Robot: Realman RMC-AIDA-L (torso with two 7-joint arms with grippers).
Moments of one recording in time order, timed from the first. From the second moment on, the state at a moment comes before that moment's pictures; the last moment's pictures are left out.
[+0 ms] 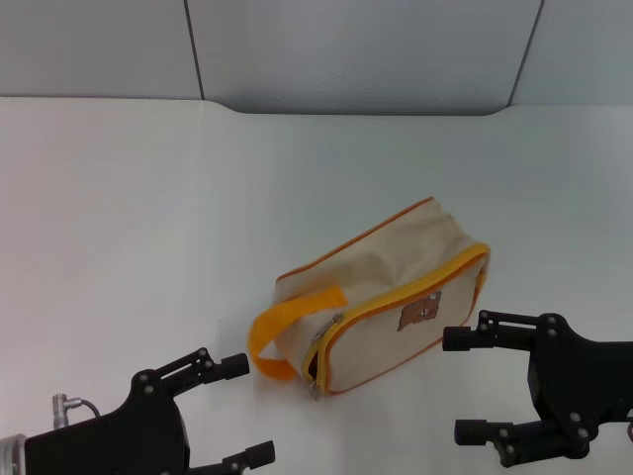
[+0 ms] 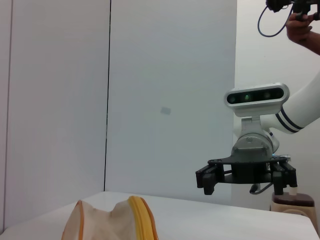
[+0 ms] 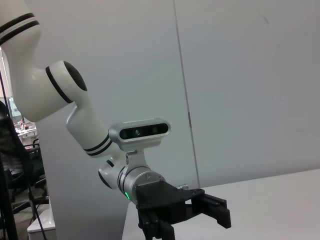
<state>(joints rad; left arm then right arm) -0.42 -2.05 -0.30 0.22 2.85 1.90 -0.53 0.49 2.05 -0.54 -0.51 -2.14 -1.97 0.99</state>
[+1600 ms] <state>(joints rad) -0.14 -2.08 -0.38 -0.53 2.50 1.09 0.05 0.49 2.08 -0.47 -0.49 -2.13 -1.97 0.92</state>
